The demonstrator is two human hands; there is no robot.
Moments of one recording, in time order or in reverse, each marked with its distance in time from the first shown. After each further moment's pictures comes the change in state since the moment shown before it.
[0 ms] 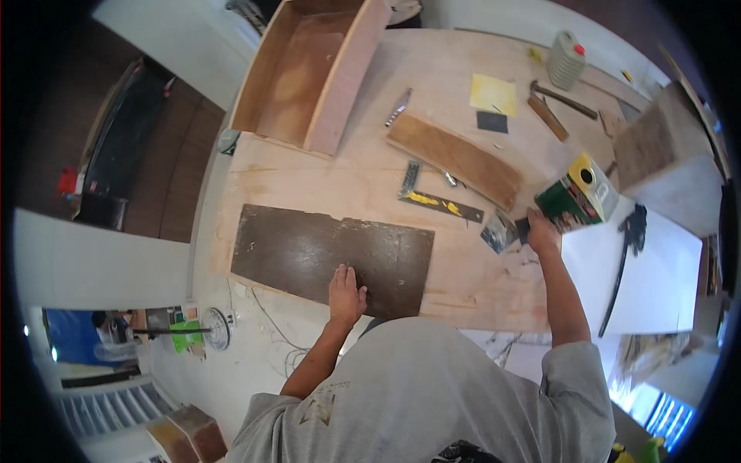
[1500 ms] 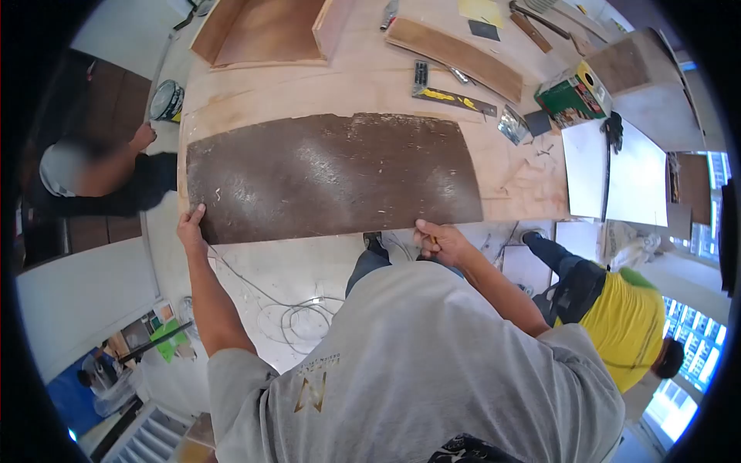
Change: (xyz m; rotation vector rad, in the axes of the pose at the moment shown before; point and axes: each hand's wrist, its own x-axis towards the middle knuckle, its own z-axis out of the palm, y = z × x) left_hand 0.056 -0.452 -0.140 -1.056 0.346 -0.525; right_hand -0.246 -0.368 0.095 1.809 -0.720 0.597
